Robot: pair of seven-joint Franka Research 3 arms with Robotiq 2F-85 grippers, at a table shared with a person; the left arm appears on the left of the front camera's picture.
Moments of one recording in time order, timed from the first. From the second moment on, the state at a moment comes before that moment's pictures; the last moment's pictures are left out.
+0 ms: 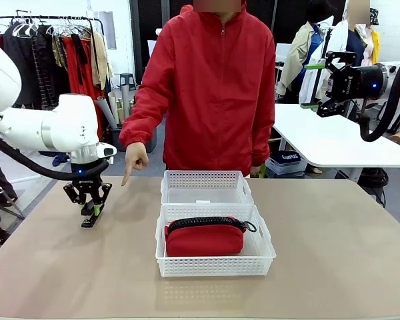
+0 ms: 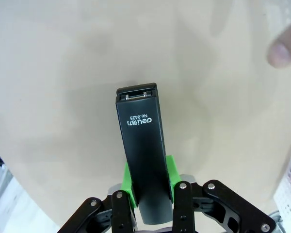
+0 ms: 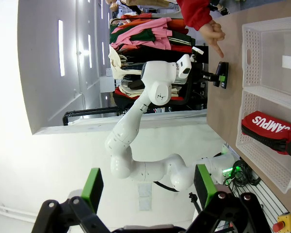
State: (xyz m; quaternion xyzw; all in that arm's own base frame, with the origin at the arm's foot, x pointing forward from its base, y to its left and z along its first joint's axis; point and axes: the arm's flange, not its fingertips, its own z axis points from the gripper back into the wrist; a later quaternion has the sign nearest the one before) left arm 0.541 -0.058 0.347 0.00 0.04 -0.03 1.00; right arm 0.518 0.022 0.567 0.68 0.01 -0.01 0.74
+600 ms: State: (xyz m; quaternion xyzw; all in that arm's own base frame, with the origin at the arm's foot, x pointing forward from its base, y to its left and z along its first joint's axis) left arm 0.526 -0.081 0.473 -0.04 0.05 0.02 1.00; right arm 0.518 0.022 0.567 0.68 0.01 -0.01 0.74
